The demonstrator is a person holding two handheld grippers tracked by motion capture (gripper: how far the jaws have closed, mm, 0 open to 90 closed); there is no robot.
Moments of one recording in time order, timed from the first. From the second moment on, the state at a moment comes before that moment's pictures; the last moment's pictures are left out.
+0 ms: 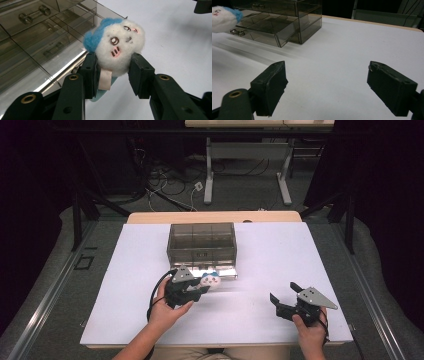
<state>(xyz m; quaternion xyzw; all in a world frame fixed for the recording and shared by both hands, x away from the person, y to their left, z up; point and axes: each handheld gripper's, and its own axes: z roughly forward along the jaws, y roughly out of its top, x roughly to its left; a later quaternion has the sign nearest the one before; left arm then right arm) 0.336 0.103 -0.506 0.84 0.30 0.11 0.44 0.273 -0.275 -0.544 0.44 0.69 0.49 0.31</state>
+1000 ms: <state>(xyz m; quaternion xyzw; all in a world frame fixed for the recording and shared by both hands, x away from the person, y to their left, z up) 0.361 0.109 -0.502 0.84 0.32 0.13 0.42 0.274 -0.275 -0.545 0.44 0.69 0.49 0.31</state>
